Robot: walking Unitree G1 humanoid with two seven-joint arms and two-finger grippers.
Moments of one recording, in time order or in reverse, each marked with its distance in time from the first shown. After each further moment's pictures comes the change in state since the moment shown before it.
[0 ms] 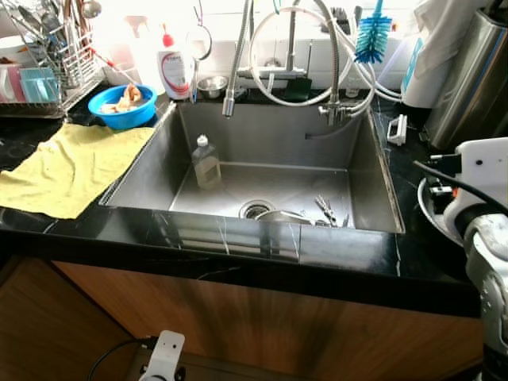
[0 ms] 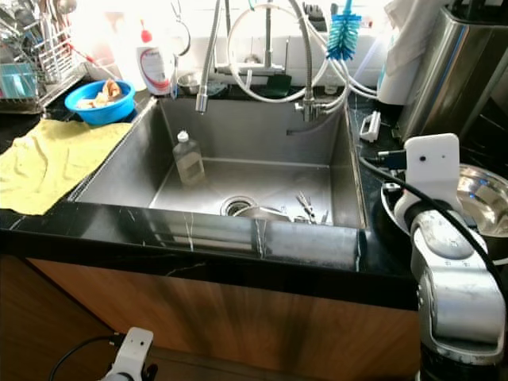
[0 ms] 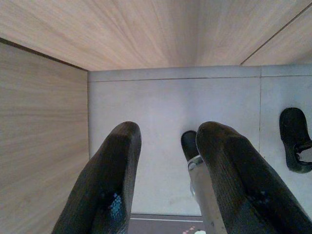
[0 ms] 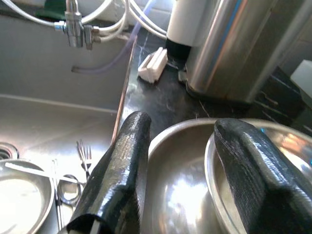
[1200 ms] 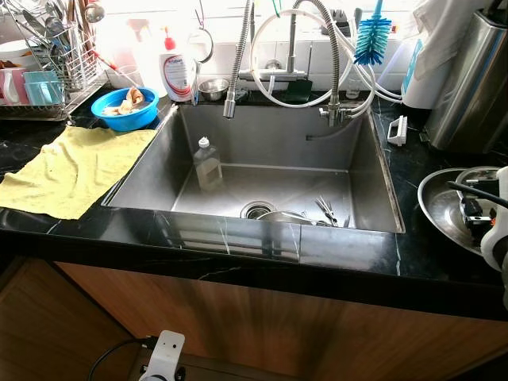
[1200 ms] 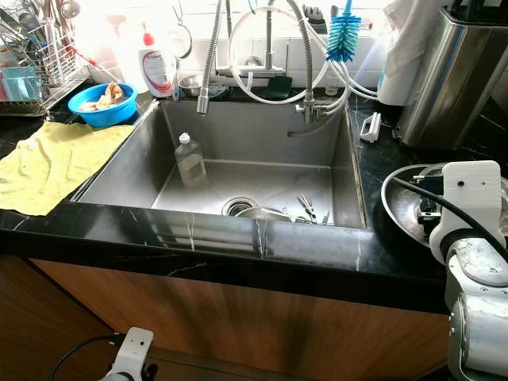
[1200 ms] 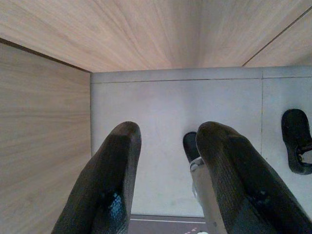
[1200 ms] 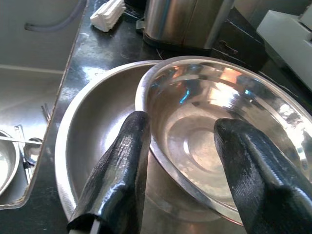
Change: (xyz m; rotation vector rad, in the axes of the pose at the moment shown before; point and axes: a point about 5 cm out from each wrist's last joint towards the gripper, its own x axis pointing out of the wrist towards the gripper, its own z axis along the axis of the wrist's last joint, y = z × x) left arm 0.000 0.000 0.000 0.000 -0.001 0.000; right arm -0.019 -0.027 -0.017 -0.003 0.157 -0.095
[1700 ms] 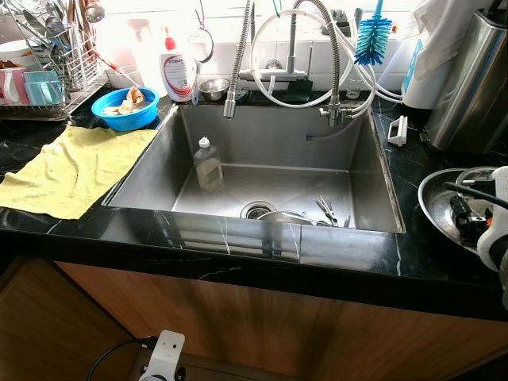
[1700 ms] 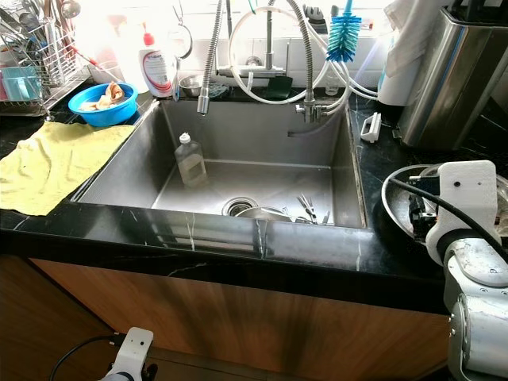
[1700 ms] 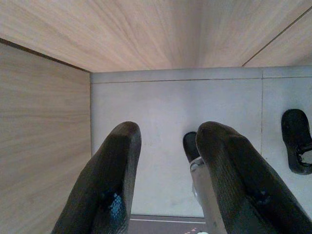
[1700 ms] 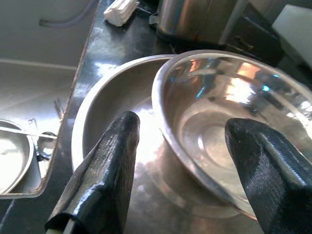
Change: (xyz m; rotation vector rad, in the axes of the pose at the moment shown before) left arm 0.000 0.000 0.000 0.000 0.000 0.000; right arm 0.000 0.004 -0.004 0.004 0.010 0.054
